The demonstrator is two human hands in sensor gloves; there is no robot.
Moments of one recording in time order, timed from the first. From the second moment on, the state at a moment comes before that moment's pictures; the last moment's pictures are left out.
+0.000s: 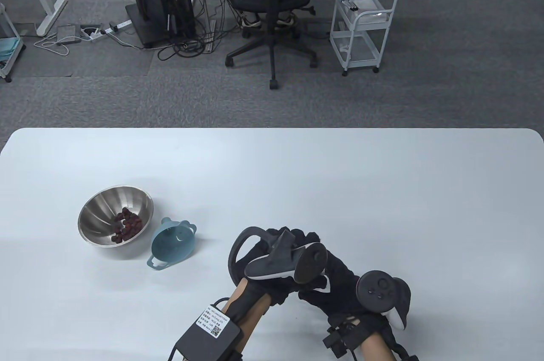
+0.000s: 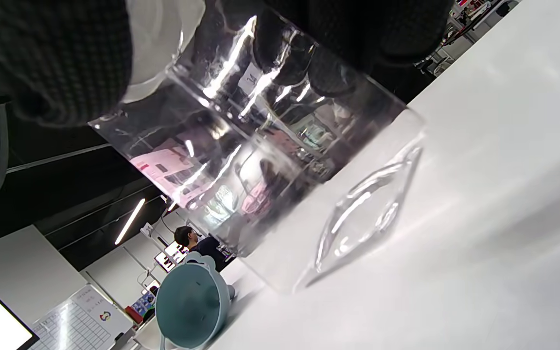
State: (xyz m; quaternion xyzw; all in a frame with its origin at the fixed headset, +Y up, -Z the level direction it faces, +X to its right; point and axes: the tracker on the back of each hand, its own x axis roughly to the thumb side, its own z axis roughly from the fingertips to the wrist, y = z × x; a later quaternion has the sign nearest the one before) left_hand -0.011 -0.607 -0.293 -0.01 -0.29 -0.07 0.95; right_hand 0.150 -0.724 -0.273 0.16 -0.05 0.89 0.43
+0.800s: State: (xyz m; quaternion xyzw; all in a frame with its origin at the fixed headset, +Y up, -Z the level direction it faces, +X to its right) left_hand -0.065 -0.632 -0.285 -0.04 -0.10 -0.06 0.99; right_hand 0.162 -0.729 -0.275 0.11 -0.06 0.89 0.43
